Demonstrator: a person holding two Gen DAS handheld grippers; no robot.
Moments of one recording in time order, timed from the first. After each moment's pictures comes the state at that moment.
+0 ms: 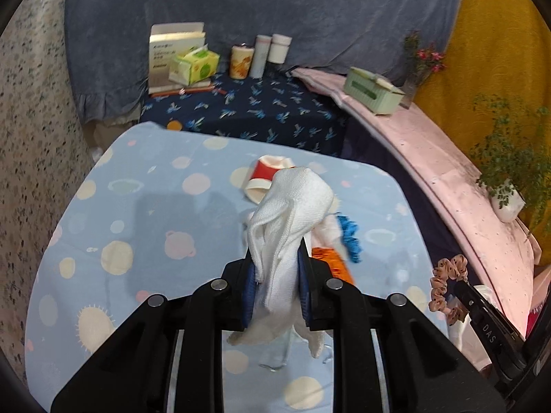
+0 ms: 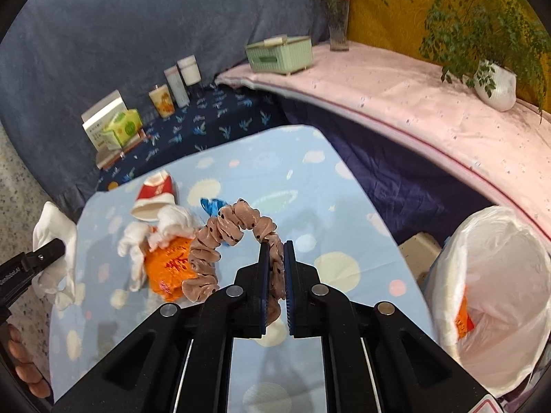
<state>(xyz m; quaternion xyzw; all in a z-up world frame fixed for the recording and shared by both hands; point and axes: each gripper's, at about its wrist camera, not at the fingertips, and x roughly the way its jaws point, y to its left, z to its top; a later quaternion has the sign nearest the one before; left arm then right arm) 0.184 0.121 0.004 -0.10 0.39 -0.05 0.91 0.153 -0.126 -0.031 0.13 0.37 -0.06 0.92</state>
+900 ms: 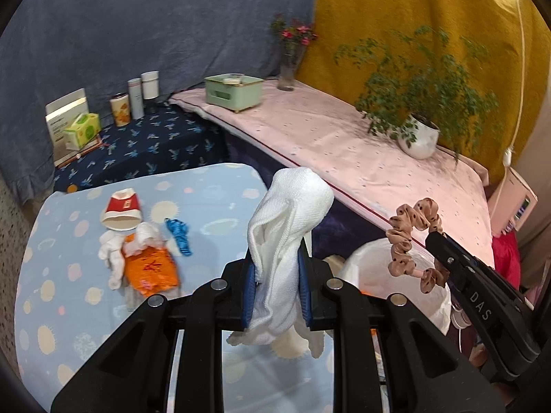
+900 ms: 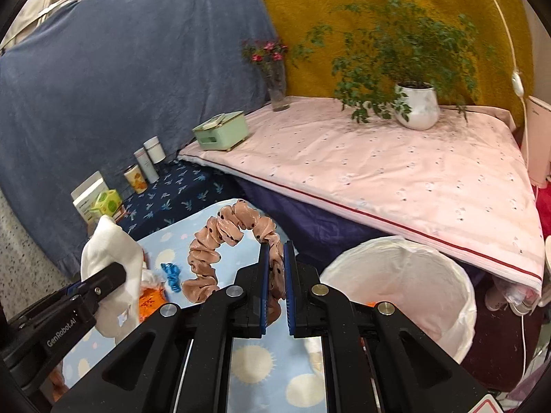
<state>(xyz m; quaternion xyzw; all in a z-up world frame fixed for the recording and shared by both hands) 0.100 -0.094 0.054 0.02 0.35 -0.21 0.91 0.040 -0.262 0.031 0.19 0.27 -0.14 0.93</state>
